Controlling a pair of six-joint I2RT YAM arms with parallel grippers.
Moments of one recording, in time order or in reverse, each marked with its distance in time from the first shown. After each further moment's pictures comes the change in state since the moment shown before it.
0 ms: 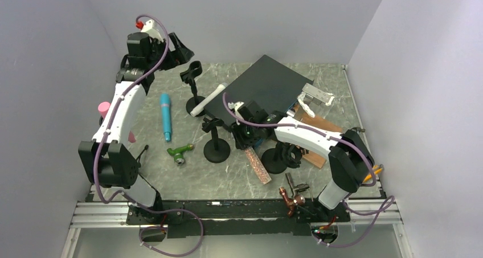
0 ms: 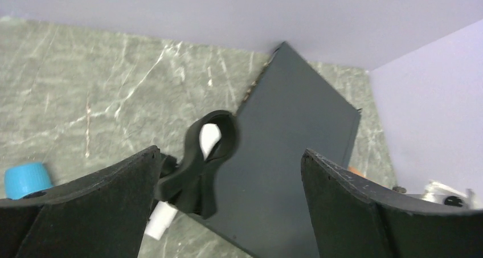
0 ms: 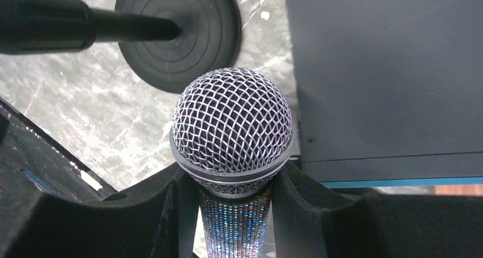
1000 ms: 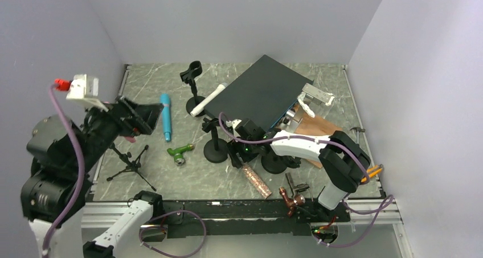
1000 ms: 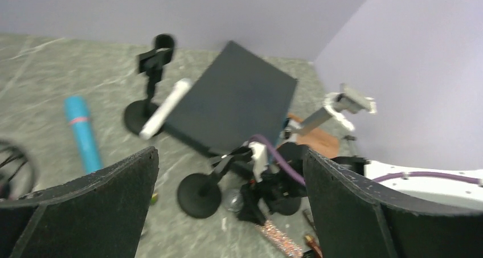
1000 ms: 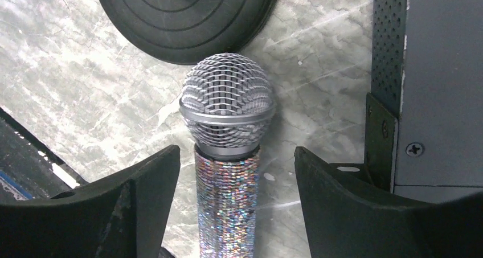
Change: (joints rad) left arm -0.188 -0.808 0.100 -0.621 -0.127 0.033; right arm 0.087 0.037 -0.226 0.216 0.002 0.044
